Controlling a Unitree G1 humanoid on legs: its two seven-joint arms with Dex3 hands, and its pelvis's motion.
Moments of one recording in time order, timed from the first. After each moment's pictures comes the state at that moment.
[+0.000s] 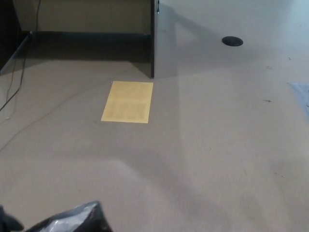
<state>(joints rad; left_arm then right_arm) 0.05 0.60 -0.04 0.61 0.73 -0.78 1.11 0.02 -0.56 0.19 1.05 -0.33 -0.39 0.03</state>
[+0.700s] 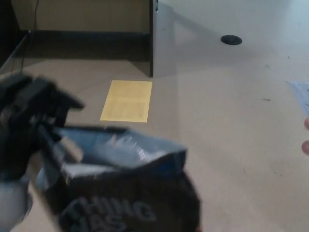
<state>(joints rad) -0.36 0.52 -0.02 0.00 0.68 -0.58 0.76 0.03 -0.56 0.19 1.05 -0.33 -0.39 0.03</state>
